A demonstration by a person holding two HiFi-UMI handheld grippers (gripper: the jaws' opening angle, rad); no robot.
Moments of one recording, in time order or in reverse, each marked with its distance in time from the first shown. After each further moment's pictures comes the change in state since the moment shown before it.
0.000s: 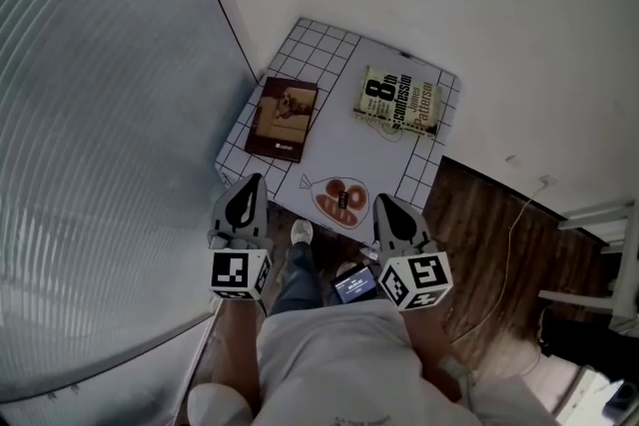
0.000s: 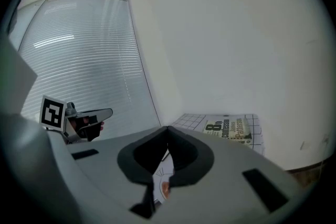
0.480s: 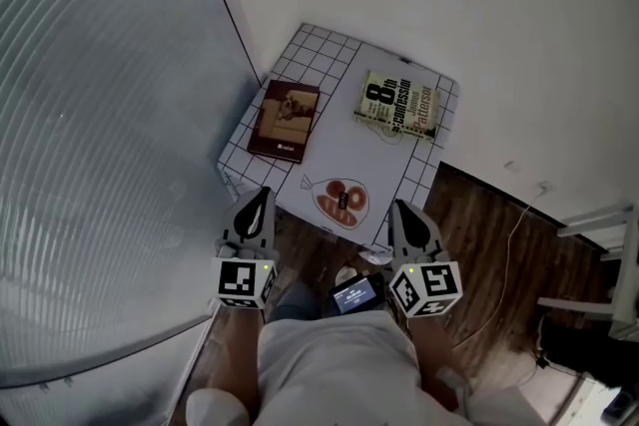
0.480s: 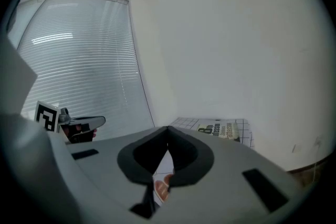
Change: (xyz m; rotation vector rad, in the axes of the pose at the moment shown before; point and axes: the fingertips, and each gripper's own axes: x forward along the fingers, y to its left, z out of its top) left arm -0.023 -0.021 -0.014 -0.007 0.018 -0.029; right arm -0.031 -0.015 0.005 -0.014 -0.043 -0.061
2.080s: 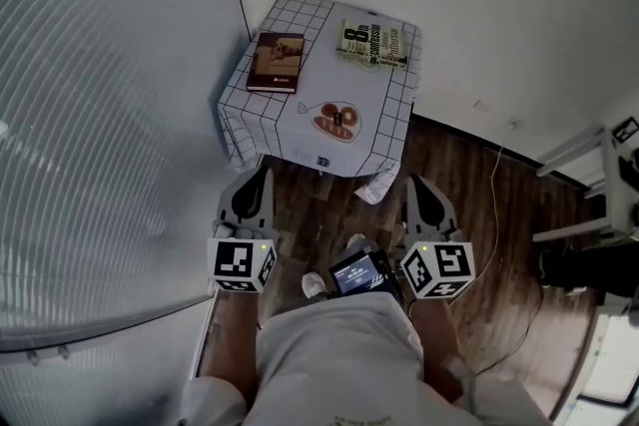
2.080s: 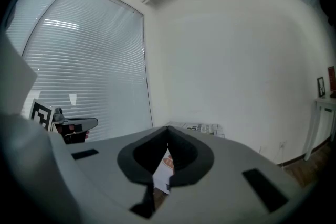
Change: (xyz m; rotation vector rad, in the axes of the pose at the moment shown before) left arm -0.202 -0.036 -0.012 -0.049 -0.094 -0.136; right arm -0.206 0.106 -0.033 -0.095 -0.109 -0.198
